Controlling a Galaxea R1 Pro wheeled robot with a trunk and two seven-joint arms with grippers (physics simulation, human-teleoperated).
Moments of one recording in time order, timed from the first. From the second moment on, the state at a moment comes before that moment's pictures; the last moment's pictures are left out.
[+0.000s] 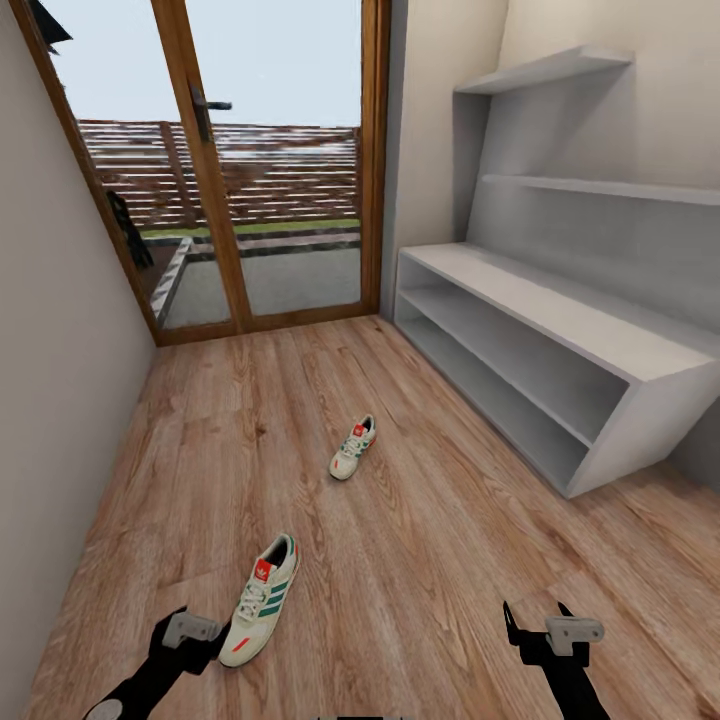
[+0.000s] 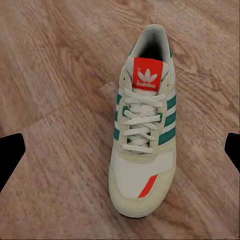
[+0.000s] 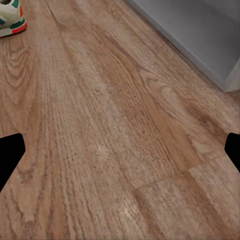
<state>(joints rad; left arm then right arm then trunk) -0.31 0.17 0.07 -0.54 -0.09 -0.32 -0.27 -0.18 -0.12 -0.05 -0.71 0.00 -0.48 -0.02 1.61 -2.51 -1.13</state>
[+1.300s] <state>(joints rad) -0.48 0.10 0.06 -0.38 -0.16 -0.29 -0.20 -0.18 -0.12 -0.04 -0.71 0.01 -0.48 -0.07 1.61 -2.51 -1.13</state>
